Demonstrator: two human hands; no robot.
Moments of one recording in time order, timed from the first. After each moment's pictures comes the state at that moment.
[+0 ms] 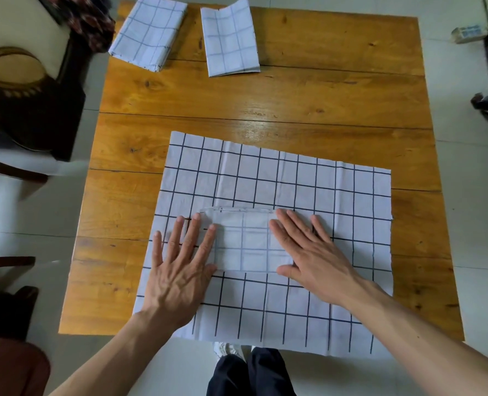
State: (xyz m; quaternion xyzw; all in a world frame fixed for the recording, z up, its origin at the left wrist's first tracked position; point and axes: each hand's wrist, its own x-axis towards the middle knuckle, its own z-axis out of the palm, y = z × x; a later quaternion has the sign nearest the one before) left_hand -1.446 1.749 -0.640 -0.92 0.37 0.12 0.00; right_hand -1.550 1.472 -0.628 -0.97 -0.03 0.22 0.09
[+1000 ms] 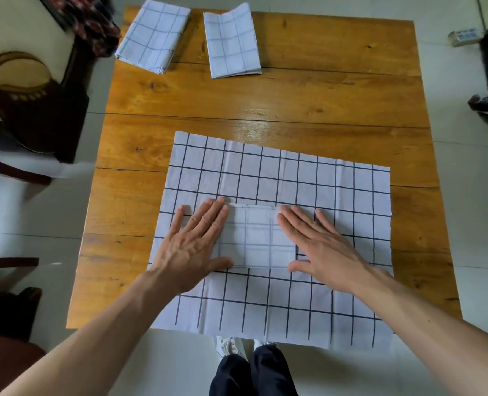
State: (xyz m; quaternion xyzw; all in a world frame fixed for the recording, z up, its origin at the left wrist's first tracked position) left_hand -1.403 1.730 -0.637 -0.86 0.47 0.19 0.01; right_hand -1.546 1.460 -0.616 -0.96 -0.04 0.23 0.13
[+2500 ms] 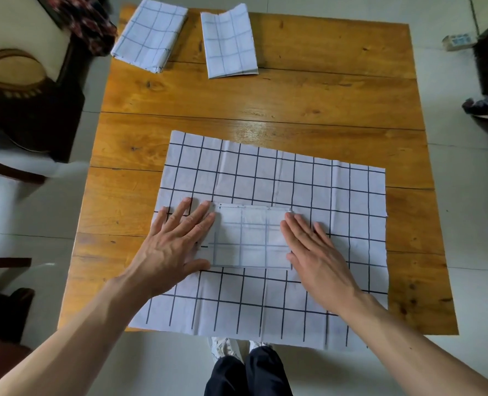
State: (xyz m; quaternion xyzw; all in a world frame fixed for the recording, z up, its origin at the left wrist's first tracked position) left_hand -1.390 1.755 -0.630 -0.86 0.47 0.19 -0.06; right_hand -1.574 1.485 -0.637 -0.99 0.04 0.09 0.10
